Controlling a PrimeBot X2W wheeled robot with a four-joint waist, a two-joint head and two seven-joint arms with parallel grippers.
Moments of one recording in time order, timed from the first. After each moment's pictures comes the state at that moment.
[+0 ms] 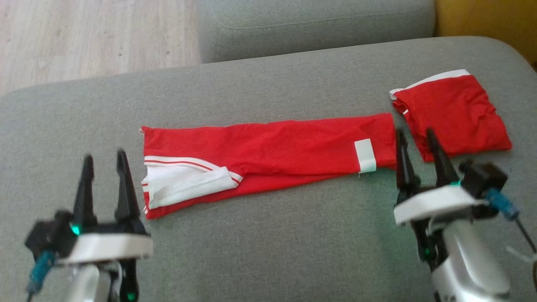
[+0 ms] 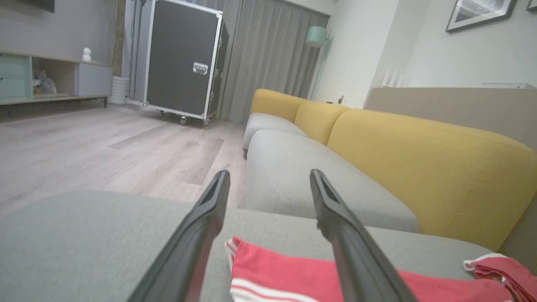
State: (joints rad) left arm -0.12 0.21 -0.16 0.15 -0.50 0.01 -0.26; right arm -0.30 -0.07 0.10 0.49 0.34 0.13 -0.26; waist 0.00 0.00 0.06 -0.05
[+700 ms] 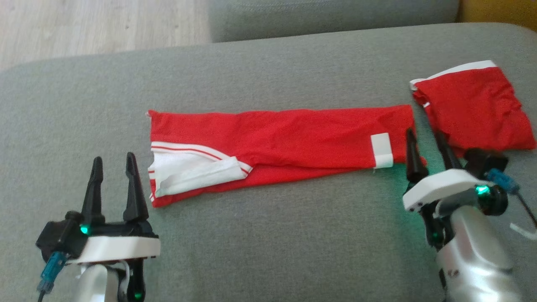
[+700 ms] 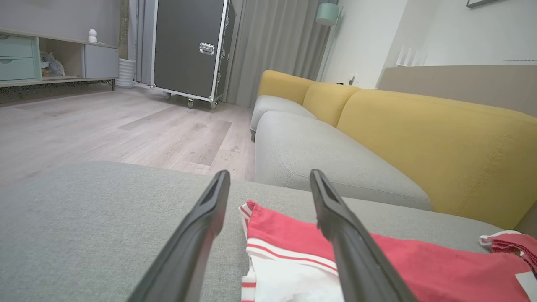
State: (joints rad) left arm -0.11 0.07 -0.01 0.21 -0.32 -0.12 -0.26; right arm -0.39 -0.05 0.01 0.69 0.26 0.13 -0.19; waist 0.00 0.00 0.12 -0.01
